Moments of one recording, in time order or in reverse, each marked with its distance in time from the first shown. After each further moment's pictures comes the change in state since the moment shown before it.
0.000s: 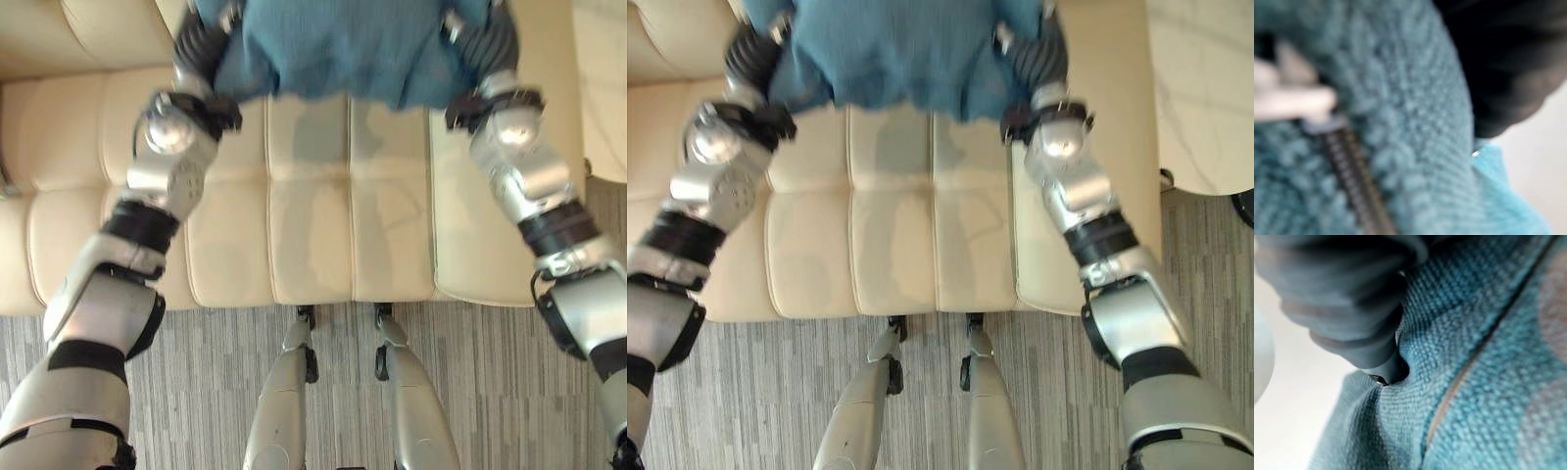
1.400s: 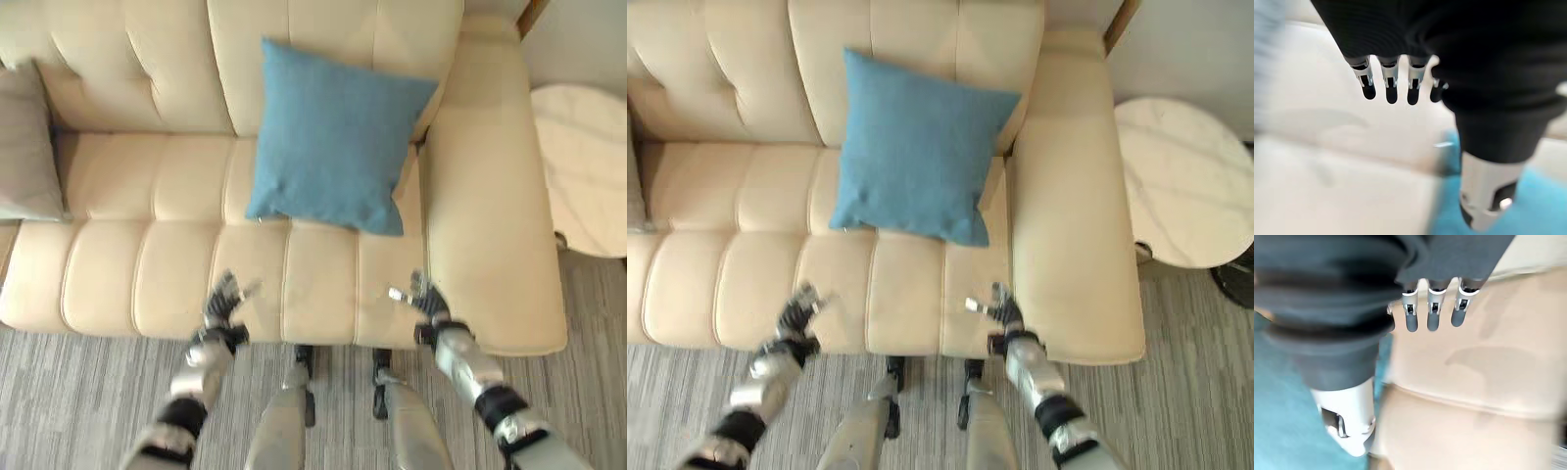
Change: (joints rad) left arm 1.183 -0.377 0.299 -0.012 0.357 0.154 0.022; right arm 1.077 0.315 -0.140 0.097 -0.145 0.158 0.184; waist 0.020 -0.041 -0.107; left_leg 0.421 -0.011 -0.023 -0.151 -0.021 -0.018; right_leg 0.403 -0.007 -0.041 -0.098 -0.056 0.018
